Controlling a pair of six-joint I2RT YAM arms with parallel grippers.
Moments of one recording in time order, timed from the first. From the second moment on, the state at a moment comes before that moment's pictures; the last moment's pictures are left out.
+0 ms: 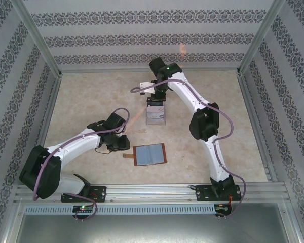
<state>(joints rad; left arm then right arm) -0.52 1.36 0.79 -0.68 0.24 -0.62 0.49 2.38 2.42 -1.28 -0.16 -1.05</state>
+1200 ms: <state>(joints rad) -0.47 1.33 0.84 -0.72 0.02 -0.55 0.44 1.86 1.72 -0.79 -0.07 -0.67</state>
